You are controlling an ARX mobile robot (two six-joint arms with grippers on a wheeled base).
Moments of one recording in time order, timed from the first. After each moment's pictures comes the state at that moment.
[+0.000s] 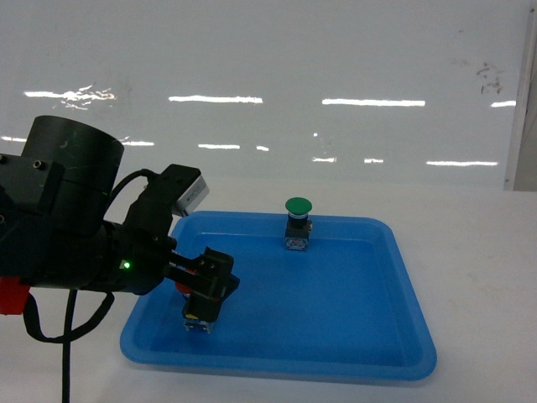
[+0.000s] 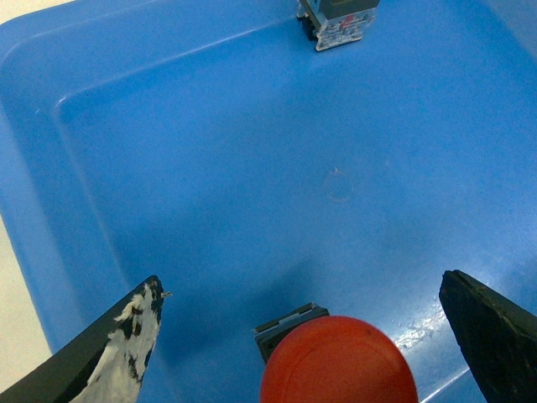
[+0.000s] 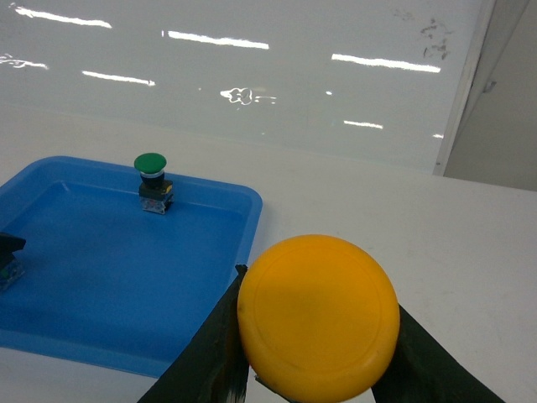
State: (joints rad) left arm -0.21 2.09 0.92 0.38 0.29 0.13; right arm 0.27 0.88 0.14 0.55 0.16 -0.02
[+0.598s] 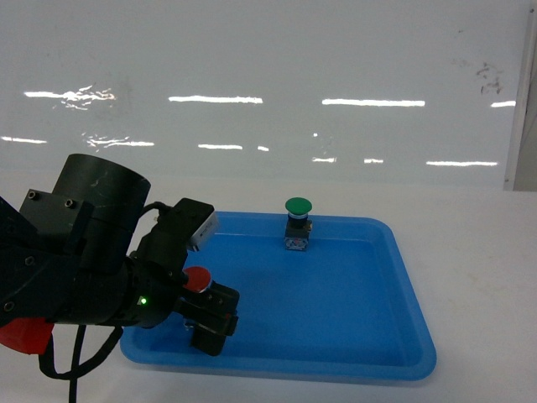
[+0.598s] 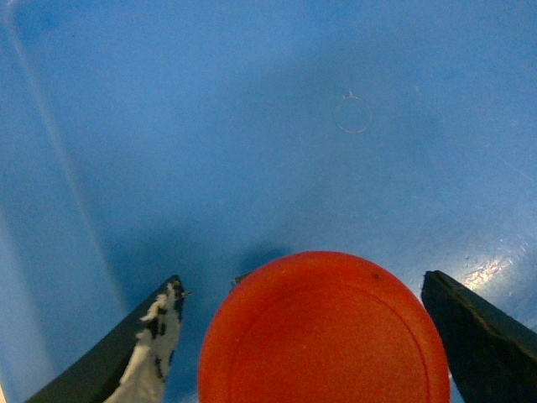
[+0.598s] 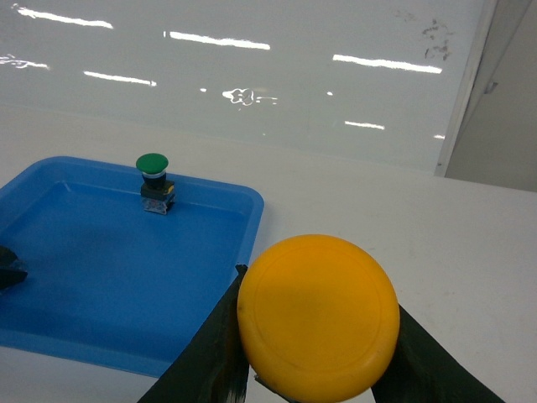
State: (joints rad) left arm -0.26 2.14 0.89 0.38 0.19 0.11; right arm 0.27 0.88 0.14 0.55 0.16 -0.02
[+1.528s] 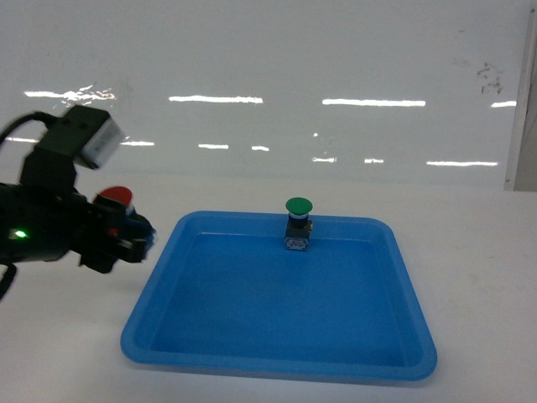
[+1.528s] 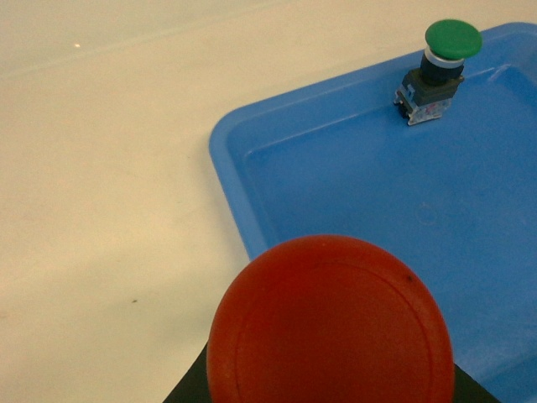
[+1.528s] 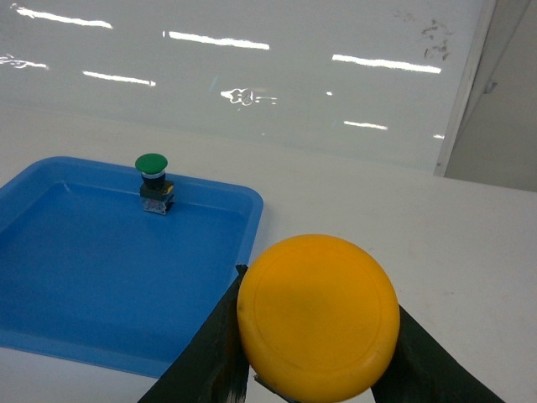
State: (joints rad) left arm -0.08 1.80 0.72 0.48 0.25 0.21; right arm 0.27 0.88 0.14 0.55 0.16 -0.02
